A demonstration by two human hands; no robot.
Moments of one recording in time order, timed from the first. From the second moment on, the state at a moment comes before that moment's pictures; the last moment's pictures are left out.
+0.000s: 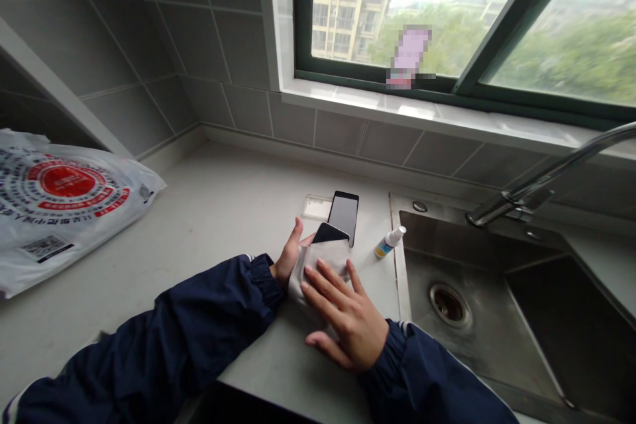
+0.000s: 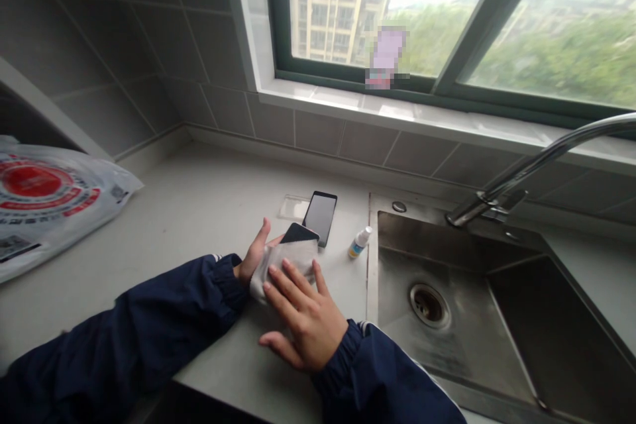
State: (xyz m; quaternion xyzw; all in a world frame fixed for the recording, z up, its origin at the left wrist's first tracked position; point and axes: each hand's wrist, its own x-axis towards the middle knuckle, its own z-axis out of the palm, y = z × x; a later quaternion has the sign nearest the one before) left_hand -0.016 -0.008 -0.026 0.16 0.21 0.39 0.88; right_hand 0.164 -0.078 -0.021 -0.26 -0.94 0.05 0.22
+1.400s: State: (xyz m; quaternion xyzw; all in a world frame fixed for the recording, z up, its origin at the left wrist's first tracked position) left_hand -0.006 -0.011 -0.023 0.11 0.18 0.47 0.86; right_hand 0.110 -0.028 0.003 -0.53 -0.82 0.10 0.17
